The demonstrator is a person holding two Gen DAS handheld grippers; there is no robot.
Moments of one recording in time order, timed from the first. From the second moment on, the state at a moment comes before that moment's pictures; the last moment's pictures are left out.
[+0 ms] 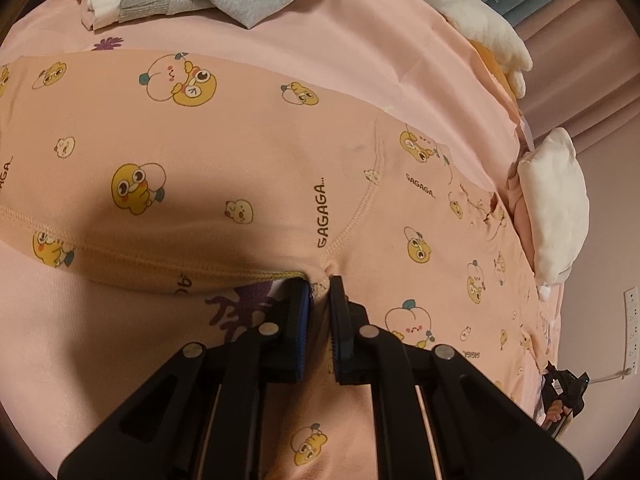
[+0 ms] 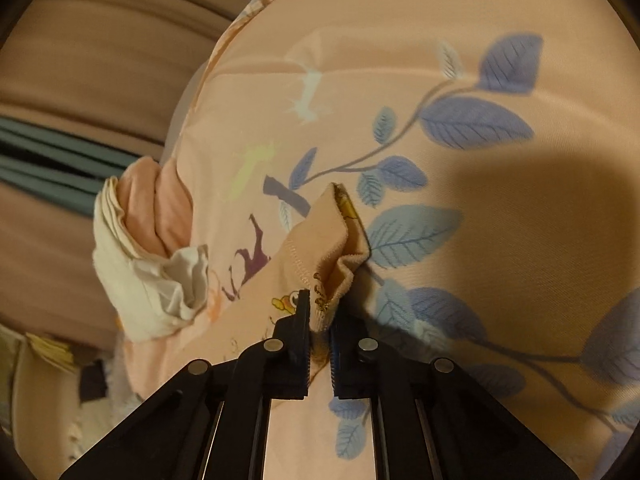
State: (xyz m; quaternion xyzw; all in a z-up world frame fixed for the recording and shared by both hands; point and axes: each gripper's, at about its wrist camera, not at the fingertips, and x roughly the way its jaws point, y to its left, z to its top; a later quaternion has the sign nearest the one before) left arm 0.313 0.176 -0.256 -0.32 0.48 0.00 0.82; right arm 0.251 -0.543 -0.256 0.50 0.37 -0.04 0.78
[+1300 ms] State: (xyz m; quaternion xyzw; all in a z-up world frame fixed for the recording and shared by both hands) left arm 0.301 0.183 -0.263 -0.34 0.47 -0.03 0.82; right arm 0.350 -0.134 -0.121 0.27 0.43 0.31 0.80
